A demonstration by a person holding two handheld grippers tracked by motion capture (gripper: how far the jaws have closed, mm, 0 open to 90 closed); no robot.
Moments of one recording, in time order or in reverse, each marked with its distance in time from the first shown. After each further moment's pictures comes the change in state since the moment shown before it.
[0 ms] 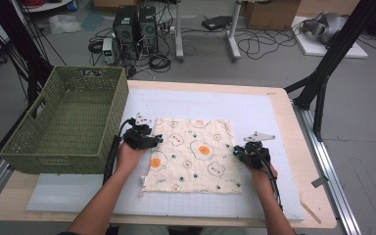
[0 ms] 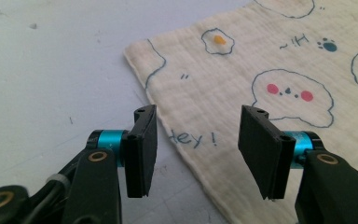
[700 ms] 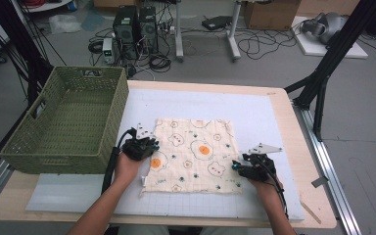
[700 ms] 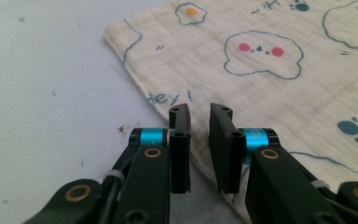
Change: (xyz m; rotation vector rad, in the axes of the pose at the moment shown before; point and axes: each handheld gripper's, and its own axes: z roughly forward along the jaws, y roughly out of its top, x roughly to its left) left arm -0.017 -0.022 -0.015 0.007 0.015 0.094; right arm 0.011 -0.026 -0.024 -0.003 0.039 0.005
